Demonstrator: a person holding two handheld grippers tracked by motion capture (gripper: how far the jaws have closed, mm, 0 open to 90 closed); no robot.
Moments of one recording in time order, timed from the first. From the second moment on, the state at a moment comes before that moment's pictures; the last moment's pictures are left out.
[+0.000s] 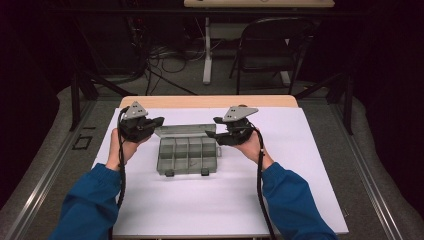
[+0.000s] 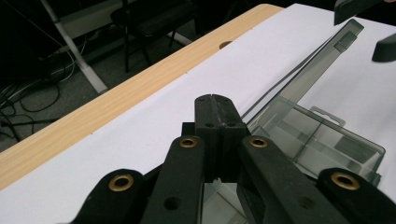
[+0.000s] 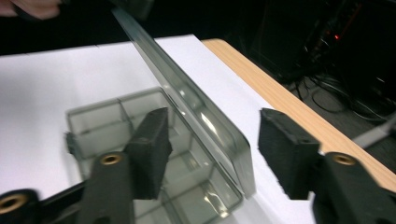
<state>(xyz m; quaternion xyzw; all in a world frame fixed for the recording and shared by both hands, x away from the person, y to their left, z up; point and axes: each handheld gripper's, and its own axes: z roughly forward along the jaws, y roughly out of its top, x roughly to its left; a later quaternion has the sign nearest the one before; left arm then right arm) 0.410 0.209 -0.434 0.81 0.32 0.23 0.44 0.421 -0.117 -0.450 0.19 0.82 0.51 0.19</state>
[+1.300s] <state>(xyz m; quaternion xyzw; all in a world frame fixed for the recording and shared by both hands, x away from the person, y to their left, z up) 0.373 0.211 -0.472 0.82 0.31 0.21 0.43 0.395 -0.101 -0.479 0.20 0.83 0.48 0.19</state>
